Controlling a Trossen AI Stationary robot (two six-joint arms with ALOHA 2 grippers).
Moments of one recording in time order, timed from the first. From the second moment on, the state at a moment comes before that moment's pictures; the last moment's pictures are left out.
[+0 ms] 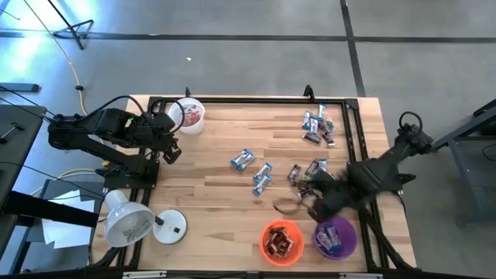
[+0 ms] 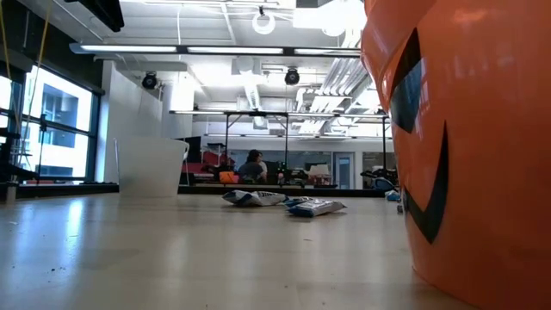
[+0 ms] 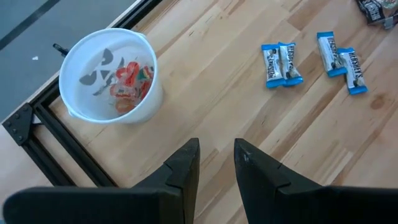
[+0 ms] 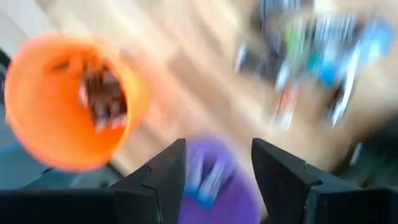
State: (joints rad) left arm -0.15 1.05 1.37 -1.51 -0.49 -0.80; right arm 0.64 1.49 1.57 -1.48 0.10 1.41
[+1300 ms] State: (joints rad) left arm -0.15 0.95 1.37 -1.57 -0.54 -0.65; right arm 0.05 2.05 1.57 -0.61 0.30 1.62
